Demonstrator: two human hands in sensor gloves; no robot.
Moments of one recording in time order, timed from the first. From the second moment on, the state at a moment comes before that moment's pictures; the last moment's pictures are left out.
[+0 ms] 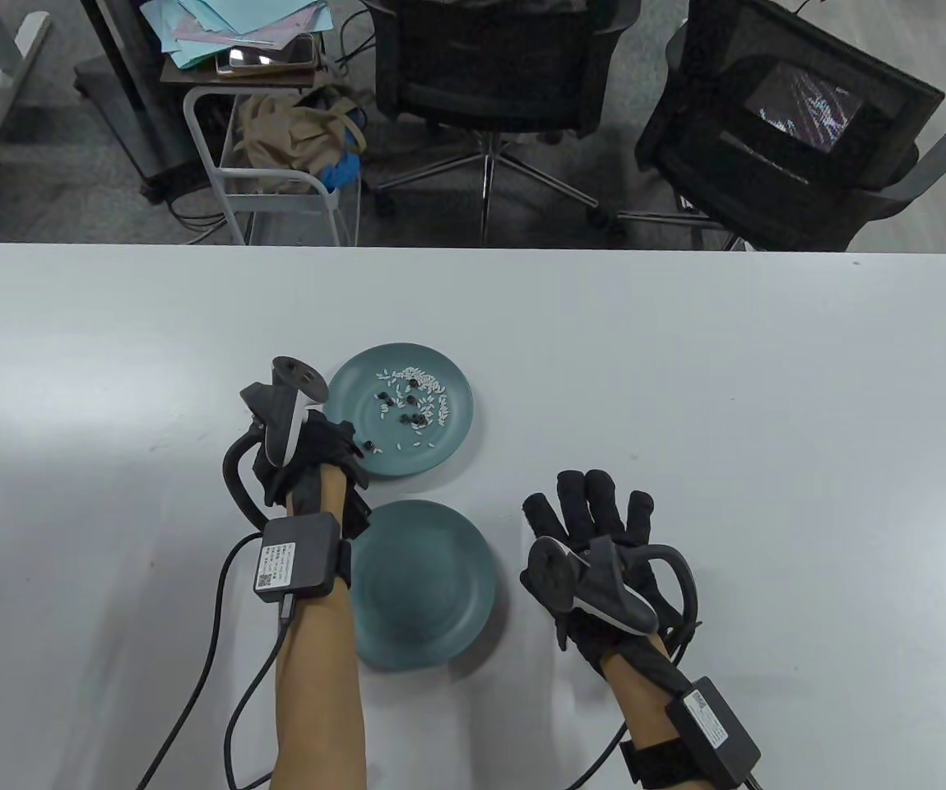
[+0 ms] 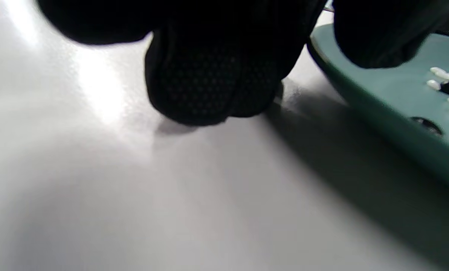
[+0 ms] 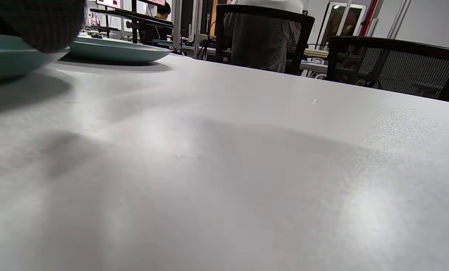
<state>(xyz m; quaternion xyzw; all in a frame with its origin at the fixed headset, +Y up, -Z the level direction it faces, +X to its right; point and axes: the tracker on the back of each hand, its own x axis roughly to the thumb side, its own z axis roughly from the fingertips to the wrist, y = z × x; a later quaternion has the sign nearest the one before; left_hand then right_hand) -0.222 -0.731 -0.350 -0.19 0.34 0.13 0.91 0.101 -0.721 -0.202 -0.10 -0.07 -0.99 0.05</state>
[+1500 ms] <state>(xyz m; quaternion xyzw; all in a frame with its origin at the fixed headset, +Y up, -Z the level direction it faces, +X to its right) -0.281 -0.723 -0.258 -0.17 0.15 0.74 0.63 0.107 -0.718 -0.204 -0.10 -0.09 -0.99 0.02</state>
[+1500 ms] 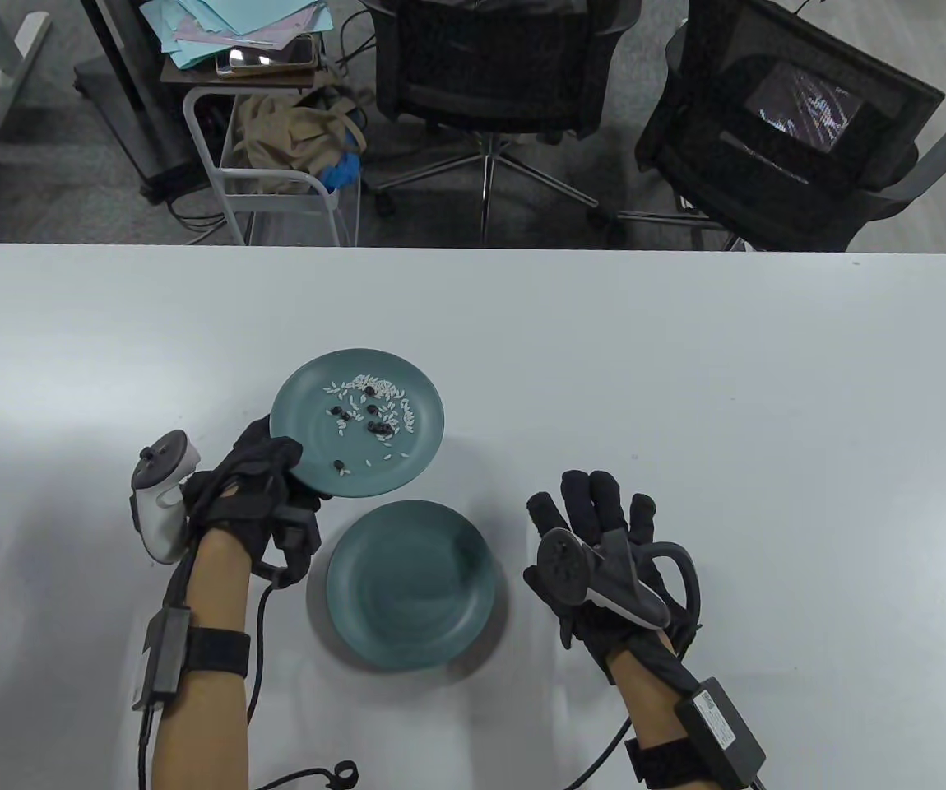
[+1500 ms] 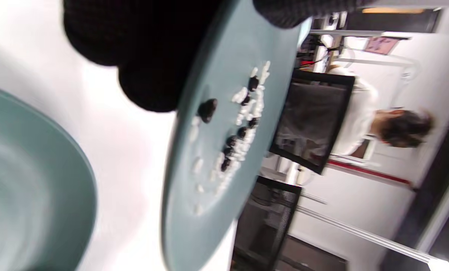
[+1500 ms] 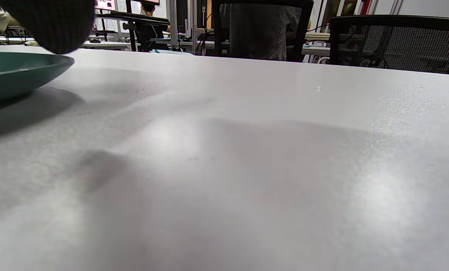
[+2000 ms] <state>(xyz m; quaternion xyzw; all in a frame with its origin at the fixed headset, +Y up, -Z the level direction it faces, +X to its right) -0.293 -0.721 -0.176 -0.08 0.08 0.85 0.51 0.093 -0.717 -0.196 -0.13 -0.07 -0.99 0.02</state>
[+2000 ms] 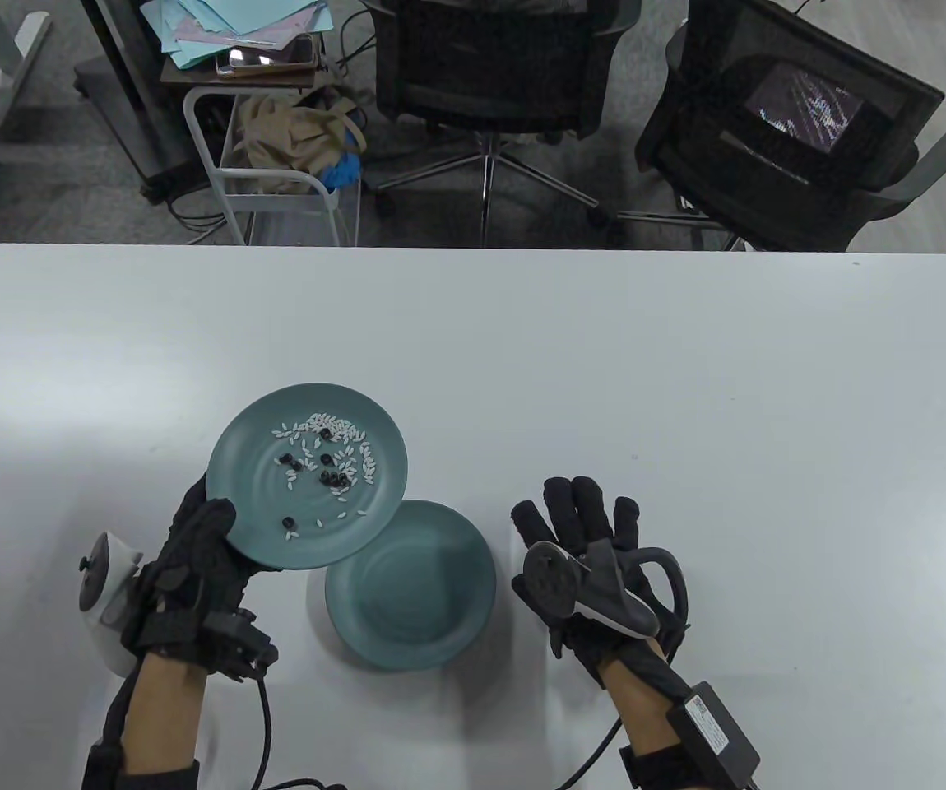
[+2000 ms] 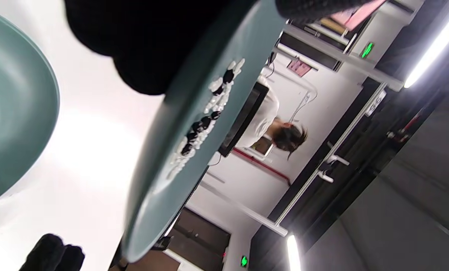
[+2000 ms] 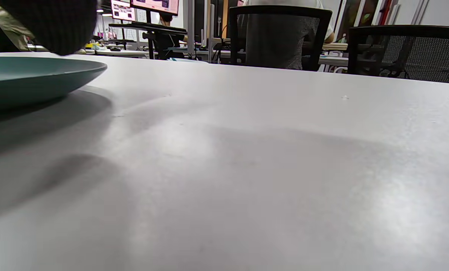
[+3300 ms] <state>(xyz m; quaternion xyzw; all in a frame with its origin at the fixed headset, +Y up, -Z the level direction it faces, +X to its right) -0.268 -0.746 -0.176 -0.13 0.03 0.86 0.50 -0.045 -0.564 -0.182 -0.27 0.17 -0.95 -0.04</state>
